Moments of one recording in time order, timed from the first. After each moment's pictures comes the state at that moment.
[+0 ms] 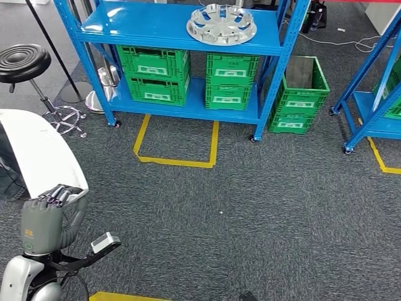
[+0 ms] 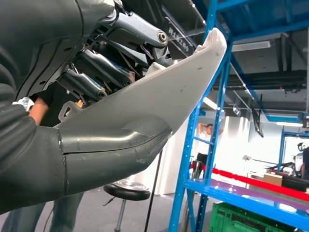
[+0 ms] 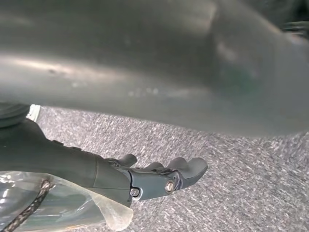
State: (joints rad) left arm 0.11 0.20 -0.25 -1.78 -1.20 0.67 -0.21; right arm -0.09 0.20 -0.79 -0.20 1.26 -0.12 -0.17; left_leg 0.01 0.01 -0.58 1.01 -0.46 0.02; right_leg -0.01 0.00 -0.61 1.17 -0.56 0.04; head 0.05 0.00
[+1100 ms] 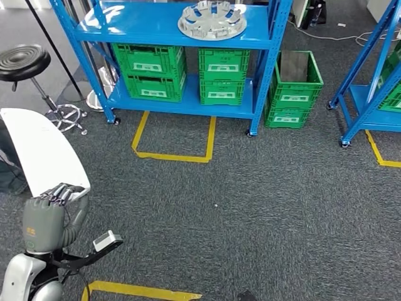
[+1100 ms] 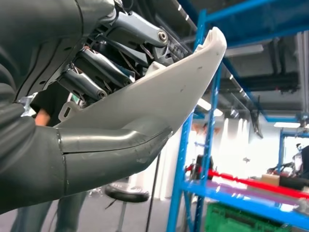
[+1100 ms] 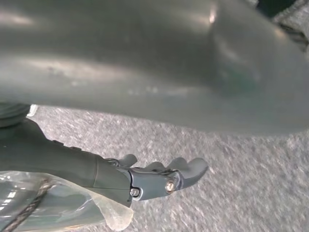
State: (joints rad) left arm 0.10 0.19 -0.25 -1.79 -1.21 0.66 -0.20; right arm -0.09 0.21 -0.77 -0.20 1.26 -0.11 -0.18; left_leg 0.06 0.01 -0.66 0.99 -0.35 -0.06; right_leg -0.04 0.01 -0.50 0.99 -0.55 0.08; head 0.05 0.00
